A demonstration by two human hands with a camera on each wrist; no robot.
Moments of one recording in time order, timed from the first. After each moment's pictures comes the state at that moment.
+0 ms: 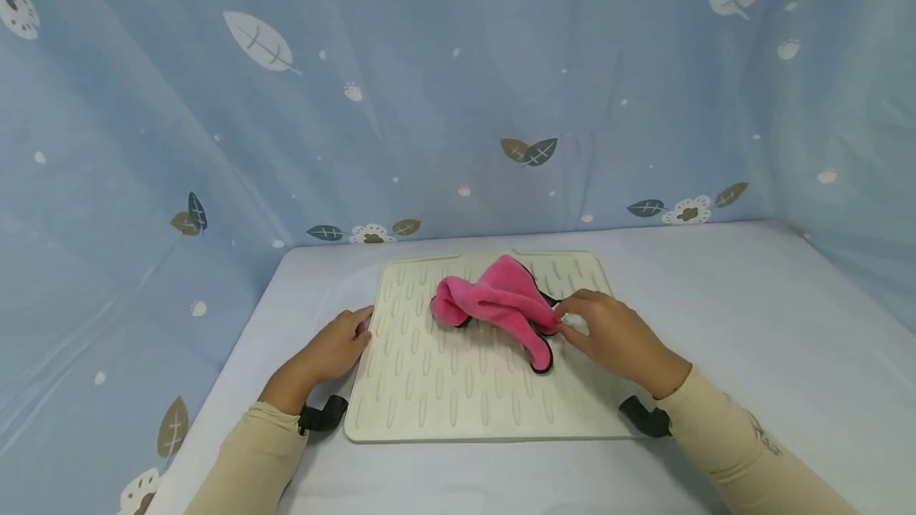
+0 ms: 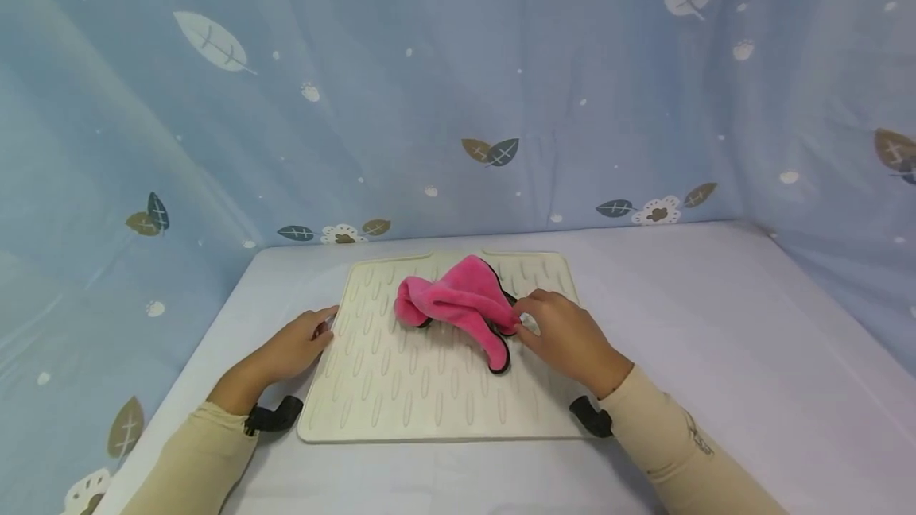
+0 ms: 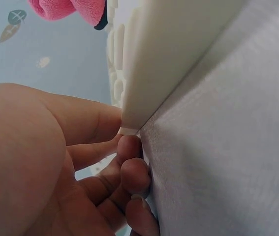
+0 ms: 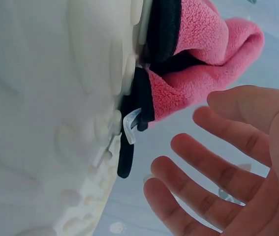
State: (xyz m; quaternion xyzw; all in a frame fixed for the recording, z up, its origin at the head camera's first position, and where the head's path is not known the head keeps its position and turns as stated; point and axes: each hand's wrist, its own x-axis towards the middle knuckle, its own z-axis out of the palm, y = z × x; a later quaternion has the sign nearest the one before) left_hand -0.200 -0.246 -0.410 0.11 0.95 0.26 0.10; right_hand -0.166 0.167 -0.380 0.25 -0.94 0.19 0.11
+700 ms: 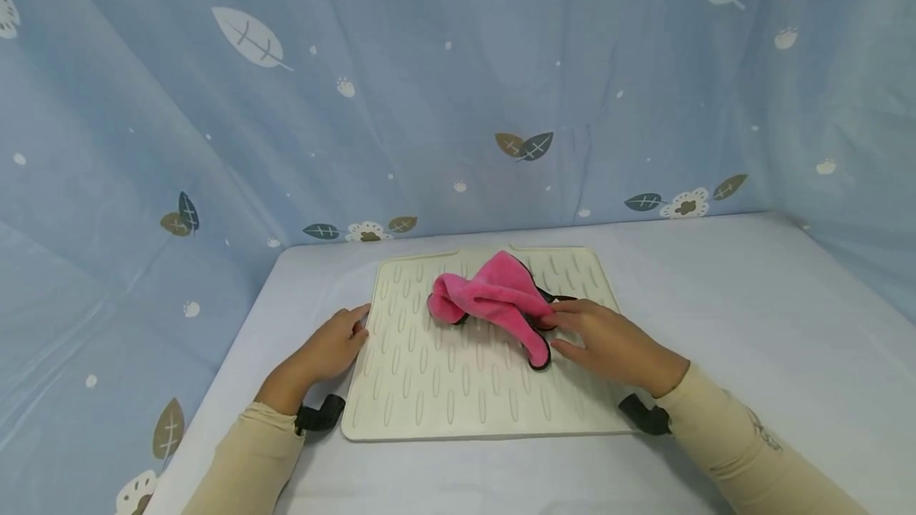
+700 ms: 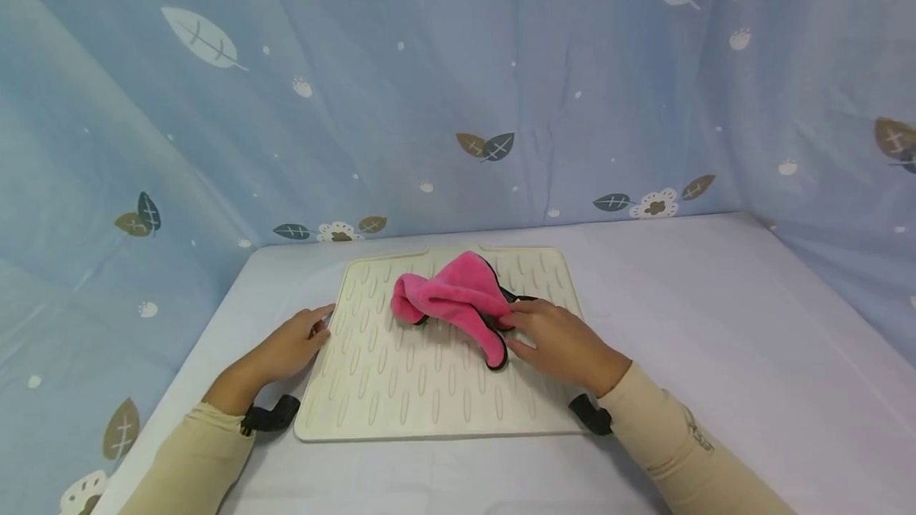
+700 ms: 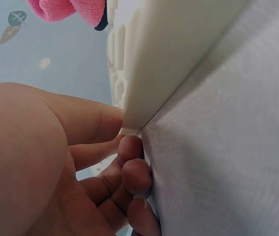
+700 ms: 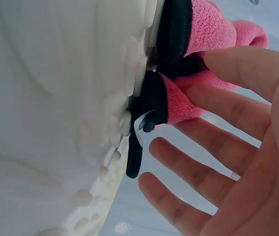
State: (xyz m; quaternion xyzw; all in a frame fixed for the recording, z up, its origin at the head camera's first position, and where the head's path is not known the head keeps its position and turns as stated) left_hand -0.198 -0.245 -0.411 0.12 0.95 0.26 0.09; right_hand -0.161 0.170 -0.386 0.29 -0.94 0.18 0.04
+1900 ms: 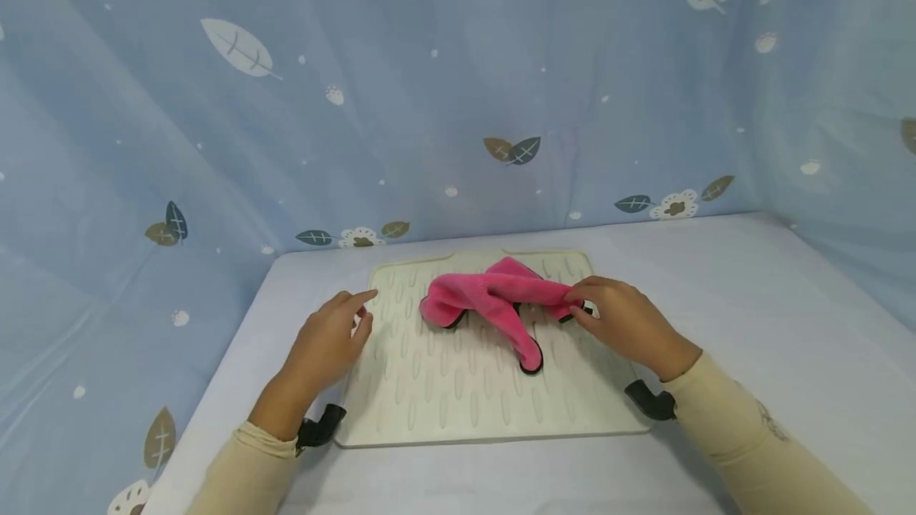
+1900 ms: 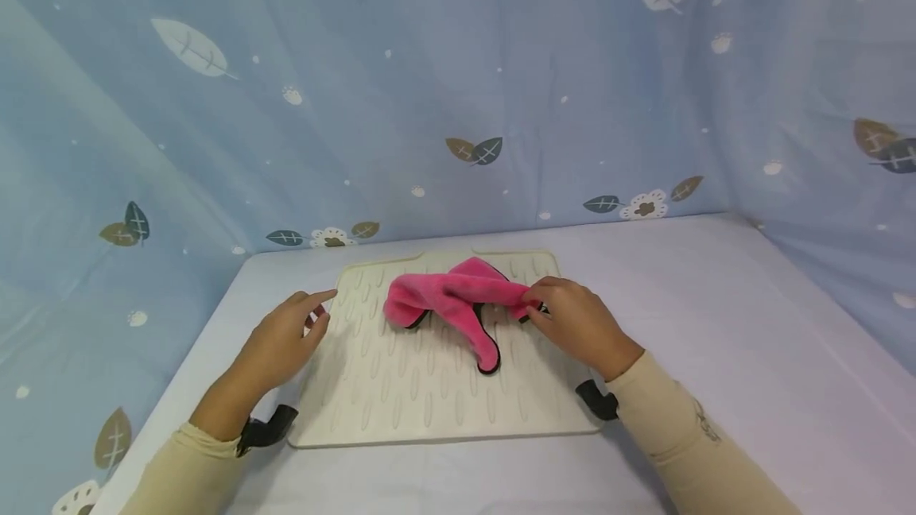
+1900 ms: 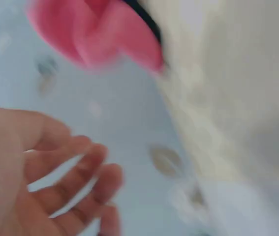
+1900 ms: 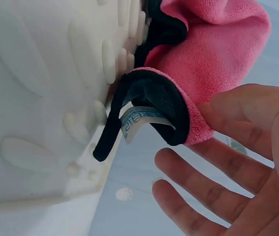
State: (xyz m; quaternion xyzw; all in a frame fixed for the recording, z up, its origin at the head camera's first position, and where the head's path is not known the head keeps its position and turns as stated) left_hand -0.176 -0.207 -0.372 0.15 0.97 0.16 -0.09; right_hand -0.177 0.197 -0.374 0.23 -0.95 0.19 0.12
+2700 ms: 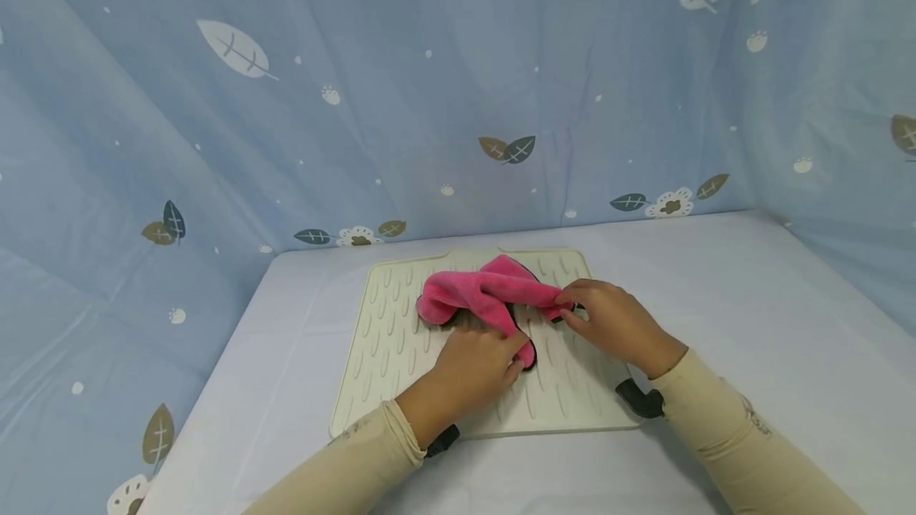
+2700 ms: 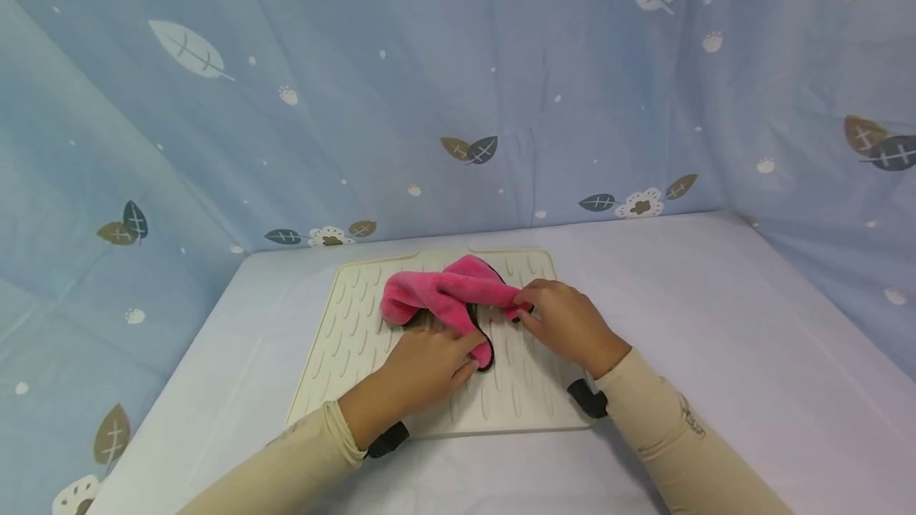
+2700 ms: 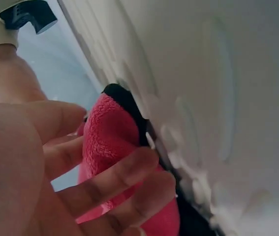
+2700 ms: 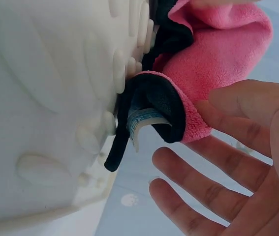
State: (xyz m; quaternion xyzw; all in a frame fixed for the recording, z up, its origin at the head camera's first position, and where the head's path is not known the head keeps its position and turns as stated) left_hand -0.149 -0.041 -0.390 0.38 0.91 -0.02 -0.16; right_hand -0.176 0.193 -0.378 0.22 -0.95 0.20 0.09
